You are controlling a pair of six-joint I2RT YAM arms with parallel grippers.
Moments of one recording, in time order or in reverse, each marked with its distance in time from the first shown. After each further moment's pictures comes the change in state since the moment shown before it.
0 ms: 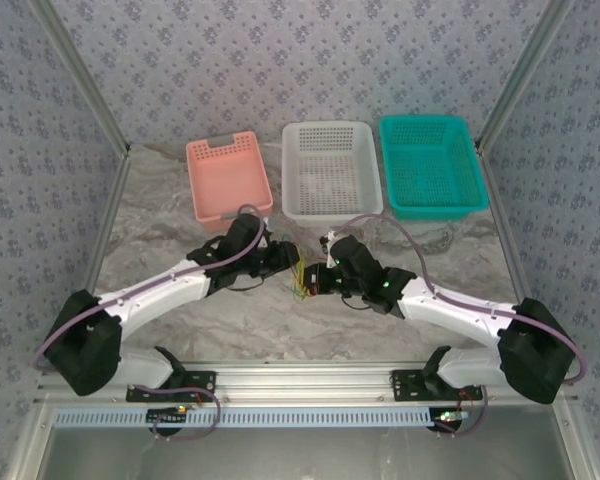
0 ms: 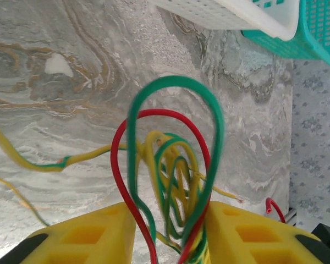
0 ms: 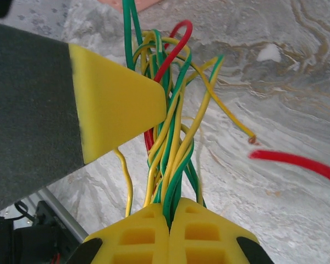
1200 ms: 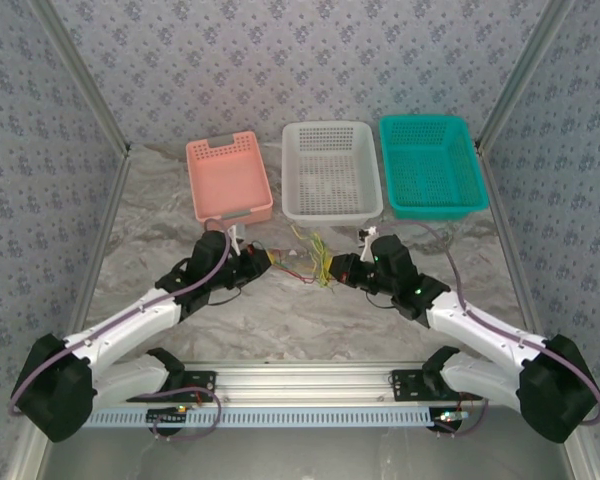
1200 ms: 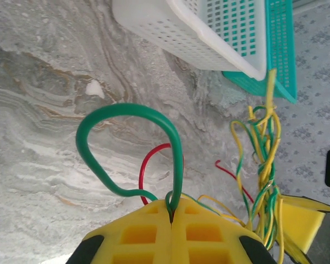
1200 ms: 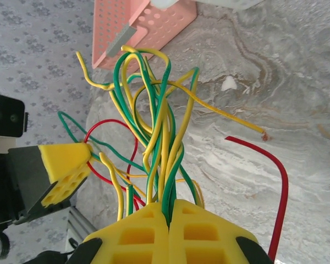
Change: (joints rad) left arm 0.112 -0.288 -0.252 0.117 -0.007 -0.045; right arm -0.214 -0.221 -0.168 0.078 -0.104 0.156
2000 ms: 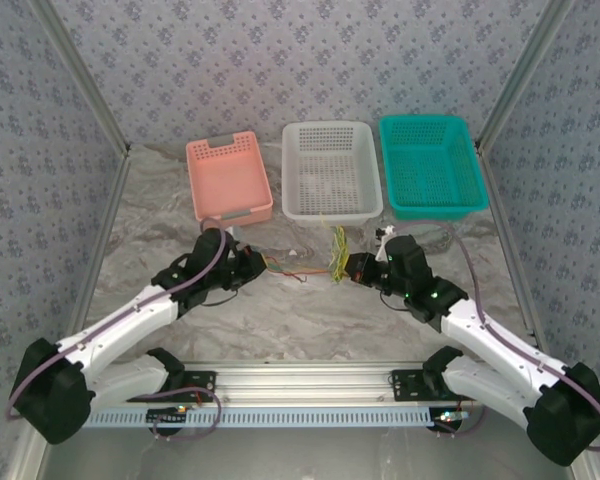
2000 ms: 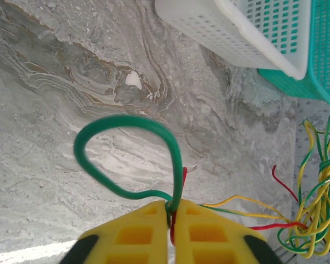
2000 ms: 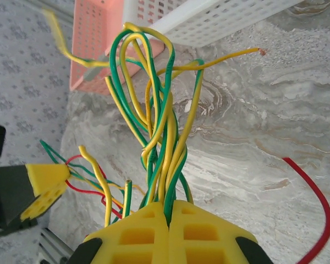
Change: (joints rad) left arm -0.018 0.010 0.074 -0.193 -0.056 0.009; right arm -0.044 -0.103 0.026 -0.177 0.063 -0.088
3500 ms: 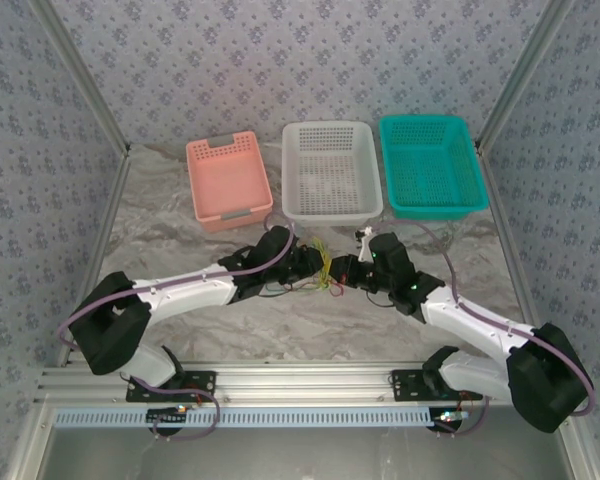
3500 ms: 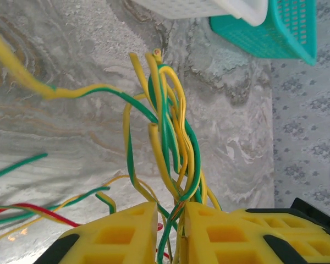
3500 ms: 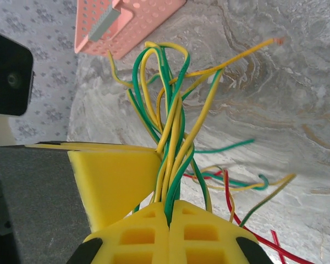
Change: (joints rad) left arm -0.256 0.417 0.186 0.323 -0.078 -0.093; right arm 0.011 0.178 -0.037 0.228 -0.154 0.025
